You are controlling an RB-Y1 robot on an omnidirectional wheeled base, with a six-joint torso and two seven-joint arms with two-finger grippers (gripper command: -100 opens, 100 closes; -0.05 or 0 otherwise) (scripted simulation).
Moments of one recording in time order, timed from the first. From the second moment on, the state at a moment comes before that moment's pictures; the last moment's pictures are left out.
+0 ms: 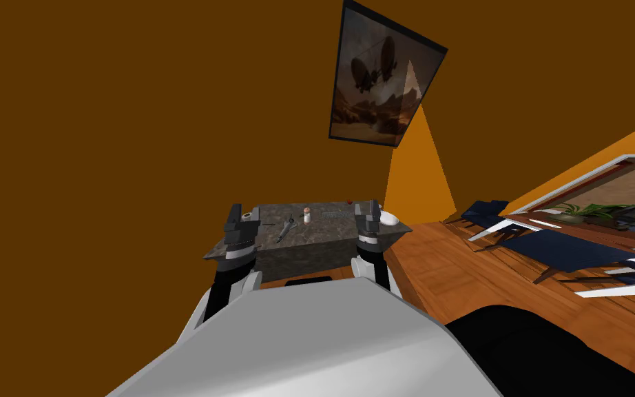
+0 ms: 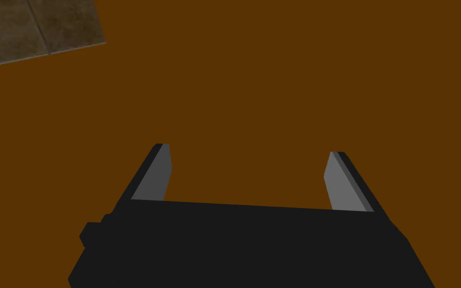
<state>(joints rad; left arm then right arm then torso) 0.54 -0.04 -0.06 -2.31 -0.12 -0.57 0.09 0.48 0.03 0.05 -2.33 0.06 -0.53 -0.01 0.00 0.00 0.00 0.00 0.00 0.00</state>
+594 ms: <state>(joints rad) 0.51 0.13 0.00 -2.28 -0.11 -0.45 0.15 0.48 0.03 0.05 -2.33 0.06 -0.53 -0.01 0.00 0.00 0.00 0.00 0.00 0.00</state>
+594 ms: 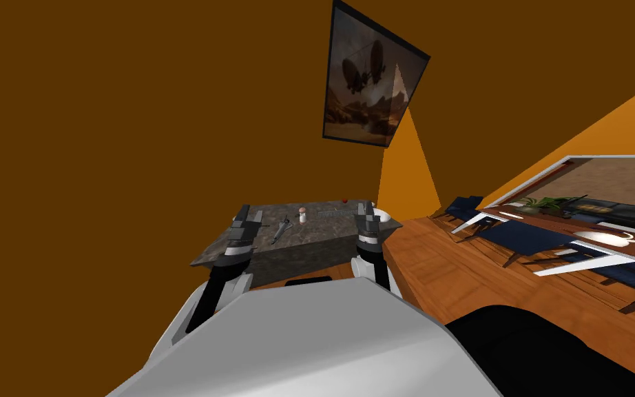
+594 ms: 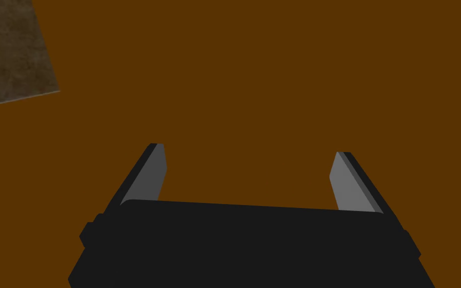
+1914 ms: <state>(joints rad) 0.43 0.27 0.14 -2.21 -0.08 -0.07 0.32 0.48 0.03 0.05 -2.33 0.06 -0.53 -0.01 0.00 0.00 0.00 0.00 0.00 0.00</state>
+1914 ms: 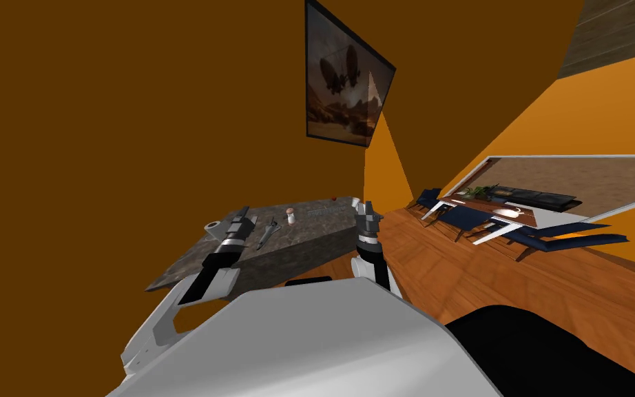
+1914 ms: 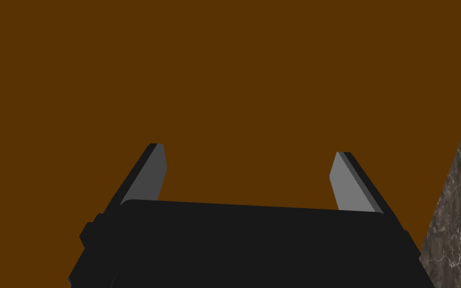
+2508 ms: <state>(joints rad) 0.40 0.31 0.21 -2.17 -0.06 0.09 0.40 0.48 0.03 0.05 -2.33 0.06 -0.53 -0.01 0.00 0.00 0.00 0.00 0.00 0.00</state>
